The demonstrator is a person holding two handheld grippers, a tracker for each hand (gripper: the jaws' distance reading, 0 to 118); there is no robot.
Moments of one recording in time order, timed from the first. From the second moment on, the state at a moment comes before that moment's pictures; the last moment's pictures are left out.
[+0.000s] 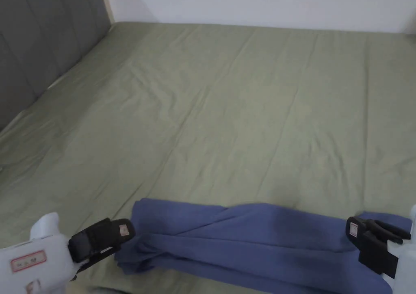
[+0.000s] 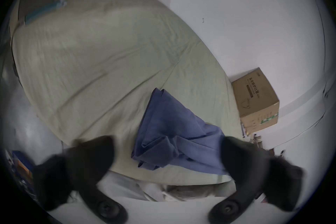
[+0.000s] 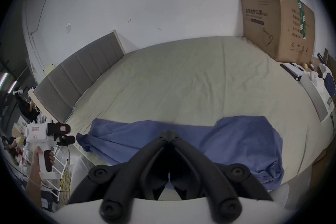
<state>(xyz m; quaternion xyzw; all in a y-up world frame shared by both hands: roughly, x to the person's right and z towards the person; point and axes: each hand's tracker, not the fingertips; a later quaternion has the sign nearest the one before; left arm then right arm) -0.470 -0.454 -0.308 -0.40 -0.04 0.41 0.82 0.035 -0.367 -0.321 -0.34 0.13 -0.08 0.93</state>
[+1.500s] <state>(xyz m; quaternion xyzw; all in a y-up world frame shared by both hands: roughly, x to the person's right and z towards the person) -0.102 -0.405 -0.398 -0.45 -0.32 0.05 0.83 0.157 -0.379 -0.263 -0.35 0.02 -0.21 0.91</state>
